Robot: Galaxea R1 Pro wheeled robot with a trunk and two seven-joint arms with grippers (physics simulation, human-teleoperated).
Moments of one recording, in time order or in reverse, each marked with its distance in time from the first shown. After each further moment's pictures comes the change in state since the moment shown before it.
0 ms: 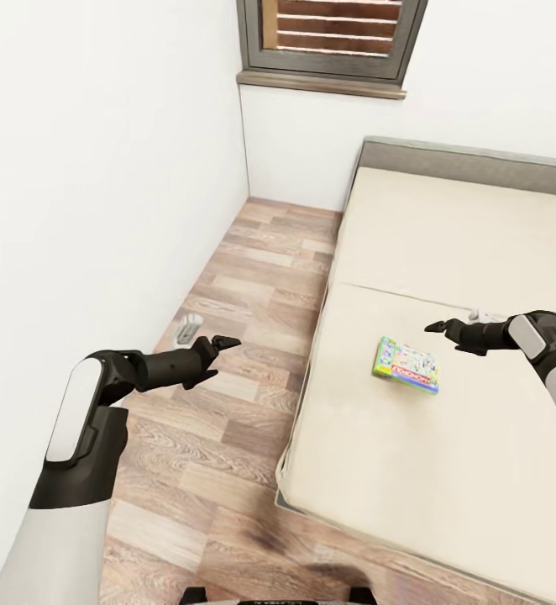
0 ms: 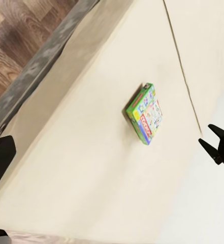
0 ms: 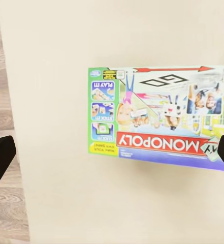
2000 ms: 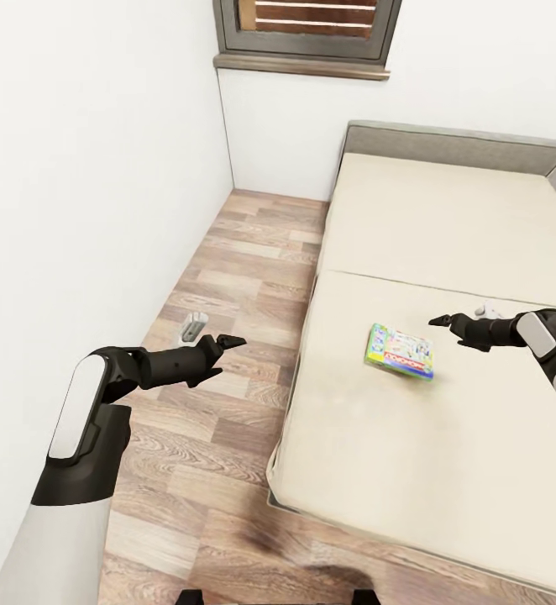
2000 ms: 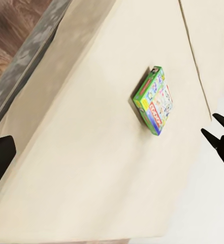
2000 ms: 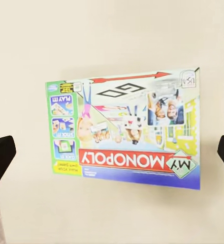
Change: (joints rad) left arm -0.011 0.005 -0.030 -0.004 0.014 0.009 -0.002; right arm 0.009 -0.020 0.000 -0.036 -0.066 0.001 0.002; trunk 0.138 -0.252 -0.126
